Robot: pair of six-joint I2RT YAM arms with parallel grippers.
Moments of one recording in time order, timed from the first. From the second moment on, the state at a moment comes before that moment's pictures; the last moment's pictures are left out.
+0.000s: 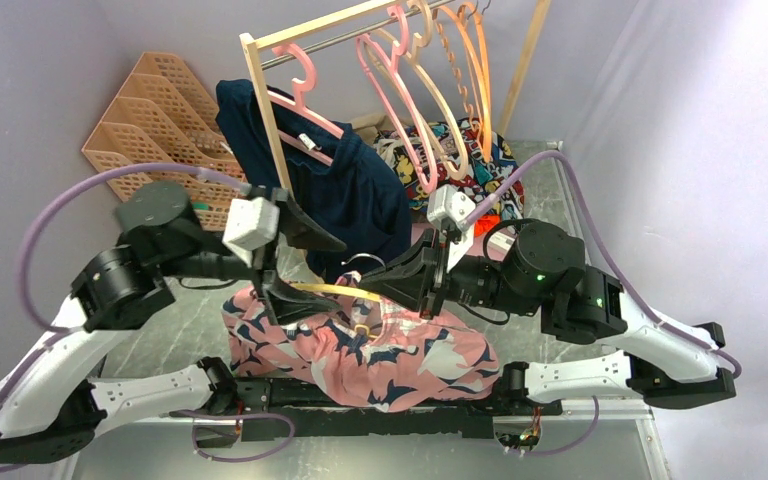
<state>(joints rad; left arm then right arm) -0.93 0.91 1.48 -0.56 0.64 -0.02 1.37 0.98 1.45 -0.44 0.00 0.15</state>
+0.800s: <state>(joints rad) -0.93 1.00 1.47 -0.69 0.73 0.06 1.37 1.02 1.45 -0.44 -0.03 0.13</state>
